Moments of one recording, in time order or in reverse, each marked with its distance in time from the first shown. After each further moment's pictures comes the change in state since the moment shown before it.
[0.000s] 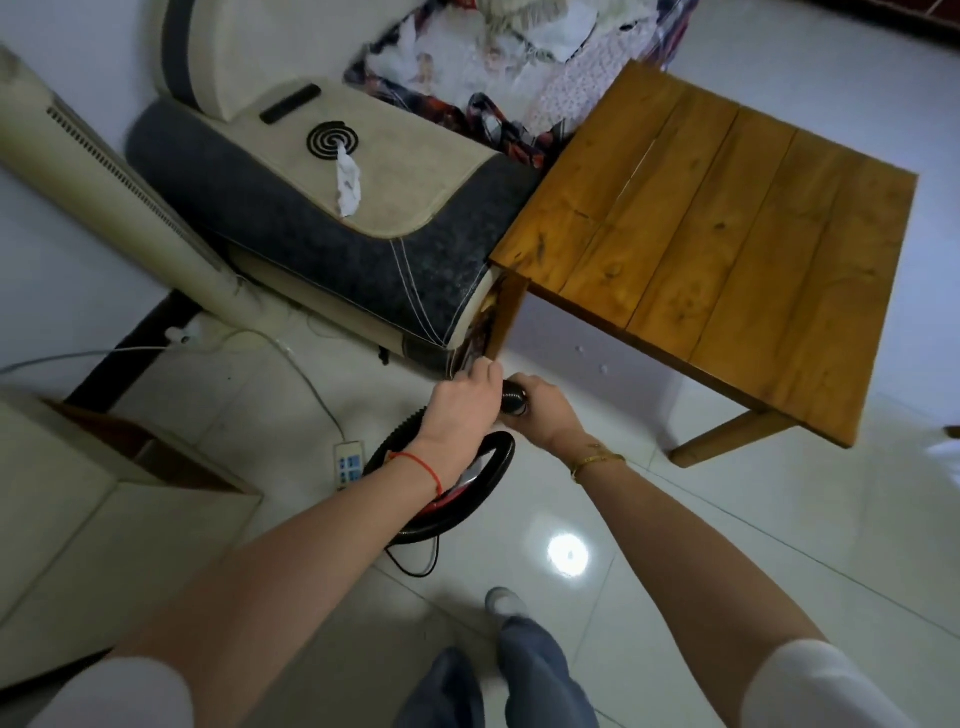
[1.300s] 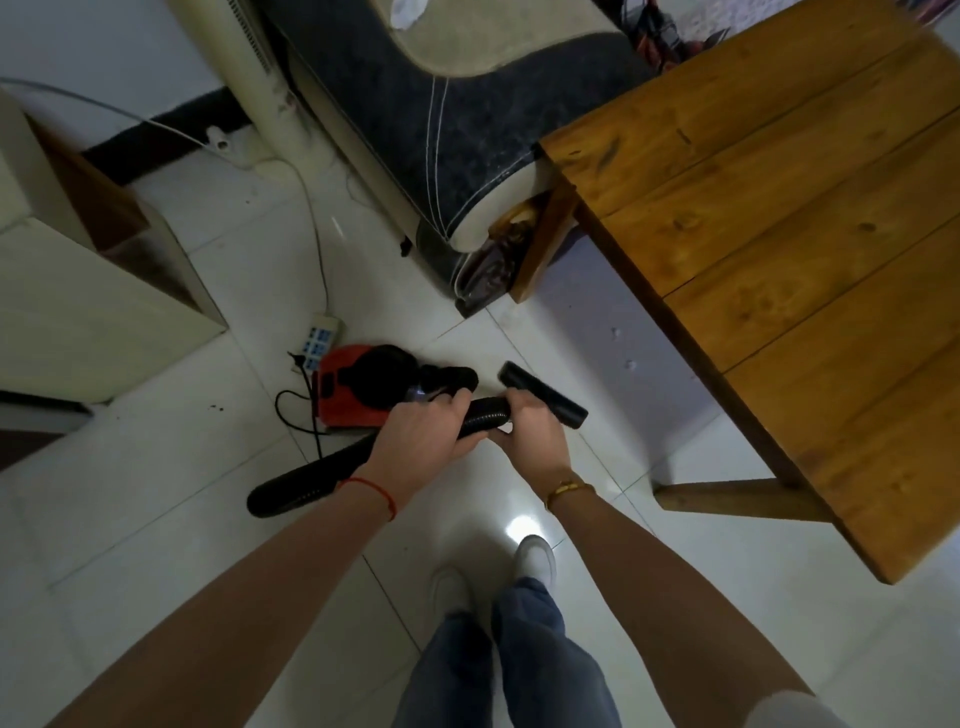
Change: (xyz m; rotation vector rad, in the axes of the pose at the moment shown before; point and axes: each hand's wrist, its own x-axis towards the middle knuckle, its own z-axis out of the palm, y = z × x) left_hand -0.004 0.146 0.172 -0.273 -0.094 -0.353; right_hand 0.010 0.200 0.076 -0.196 -0.140 -0.317
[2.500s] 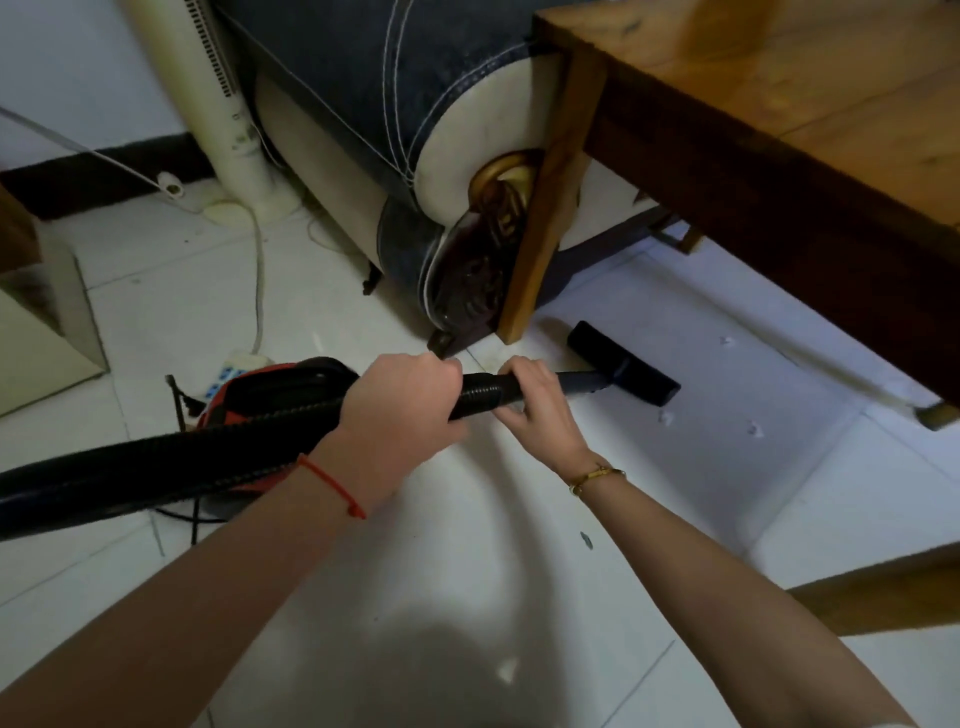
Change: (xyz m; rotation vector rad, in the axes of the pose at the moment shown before) left_hand 0.096 0.000 0.189 0.148 0.209 -0.074; right_hand 0.143 0.177 0.169 0.099 0.381 -0.470
